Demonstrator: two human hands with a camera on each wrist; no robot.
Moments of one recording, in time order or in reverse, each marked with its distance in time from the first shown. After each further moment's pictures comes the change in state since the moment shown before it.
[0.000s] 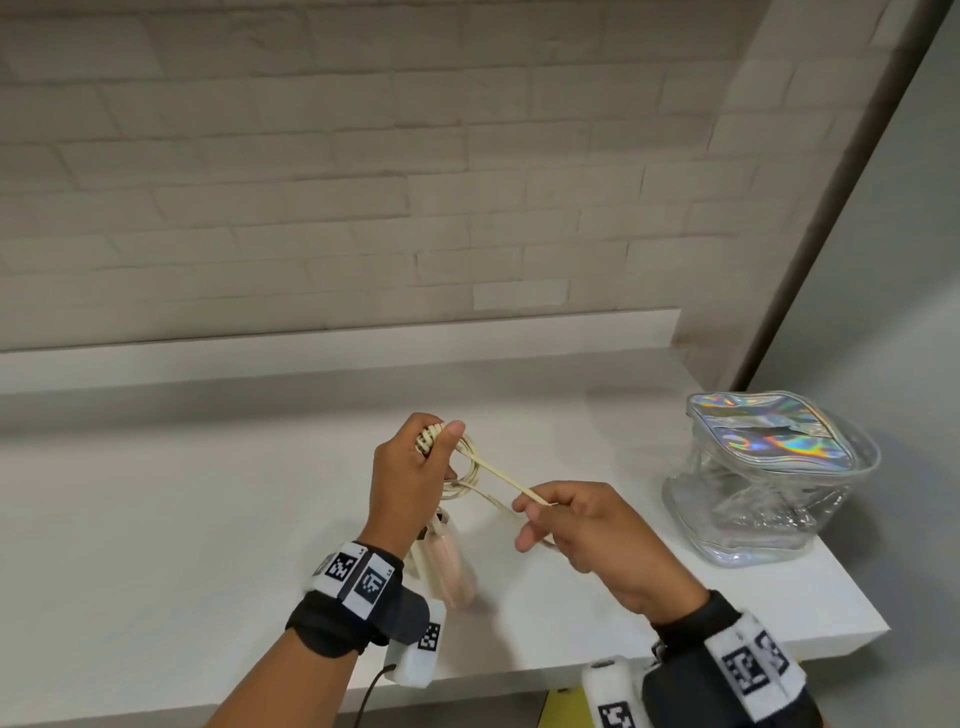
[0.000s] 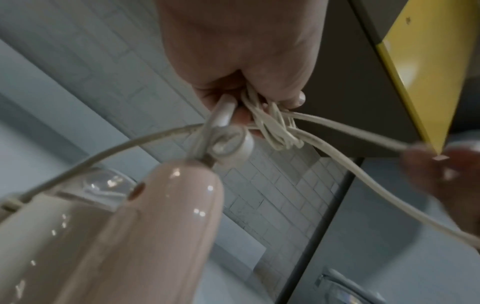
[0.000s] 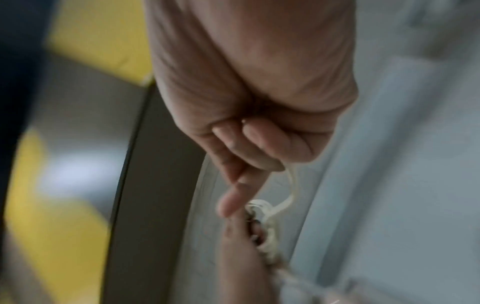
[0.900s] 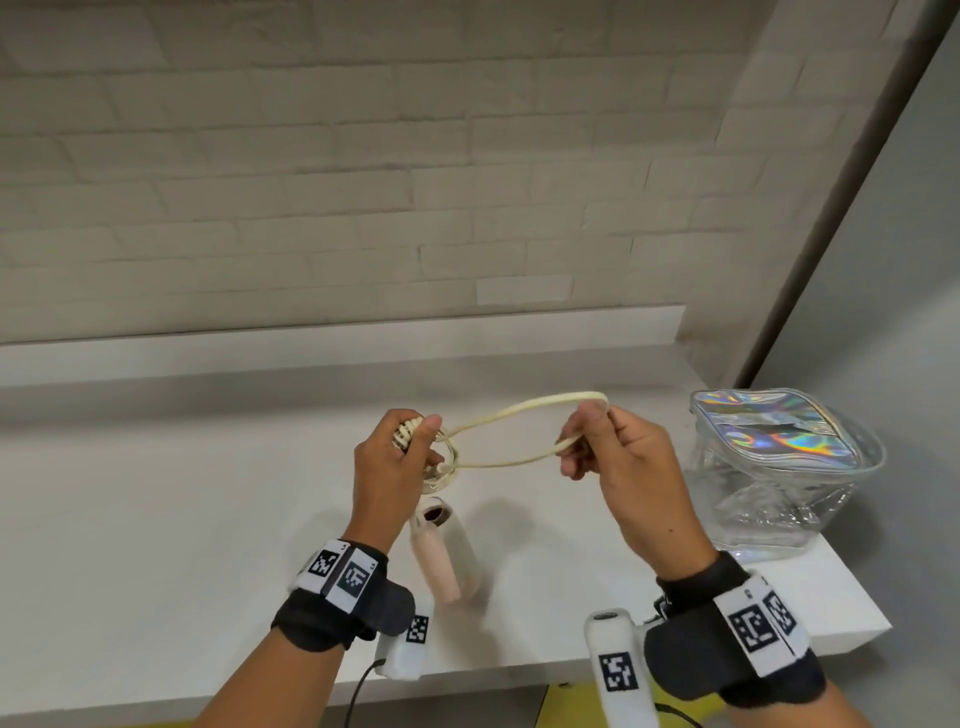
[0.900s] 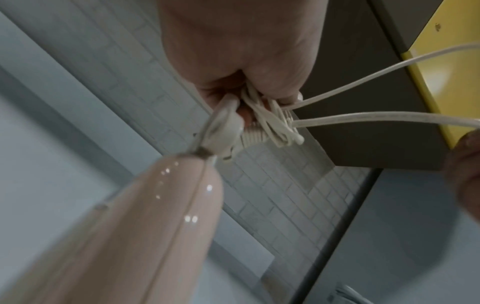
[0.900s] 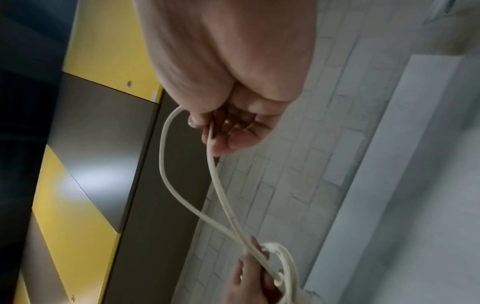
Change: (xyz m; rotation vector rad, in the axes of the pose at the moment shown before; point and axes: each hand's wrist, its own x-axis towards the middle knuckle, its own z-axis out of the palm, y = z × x) left_hand 0.004 -0.008 -0.012 -0.111 0.067 -0.035; right_hand 0.019 -0.022 -0.011 0.187 0.308 -0.483
